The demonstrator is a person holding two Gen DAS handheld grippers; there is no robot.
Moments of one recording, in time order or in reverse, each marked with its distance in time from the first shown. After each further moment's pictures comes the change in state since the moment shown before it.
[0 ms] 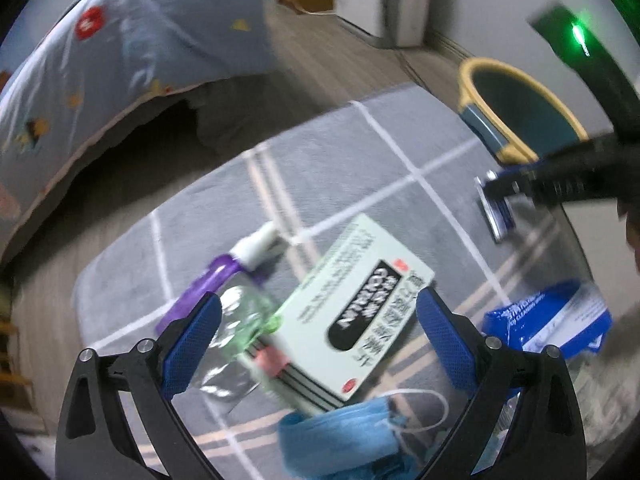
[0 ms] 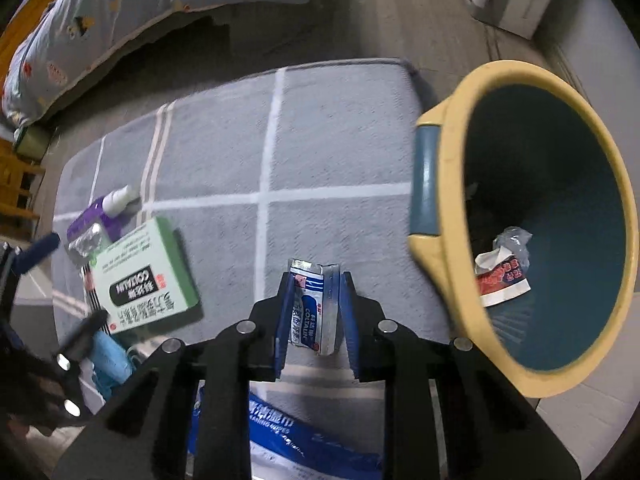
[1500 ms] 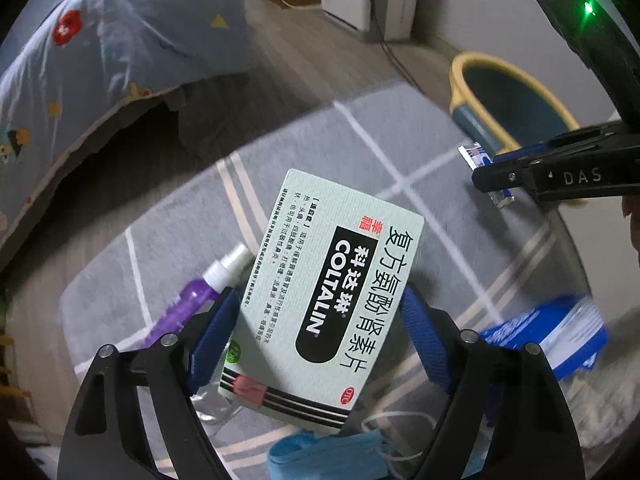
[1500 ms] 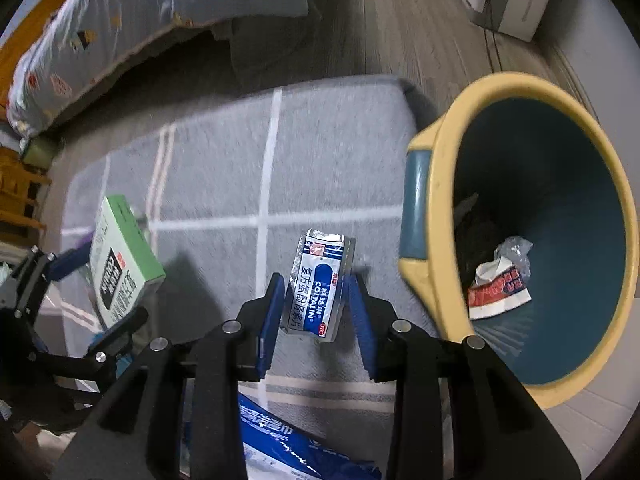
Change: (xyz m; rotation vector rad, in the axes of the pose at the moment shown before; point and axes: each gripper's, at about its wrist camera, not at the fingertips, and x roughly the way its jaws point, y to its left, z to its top) left arm 0.009 0.007 0.019 -0.016 0.004 -0.040; right arm -0.021 0.011 0.011 0.001 -0.058 0.032
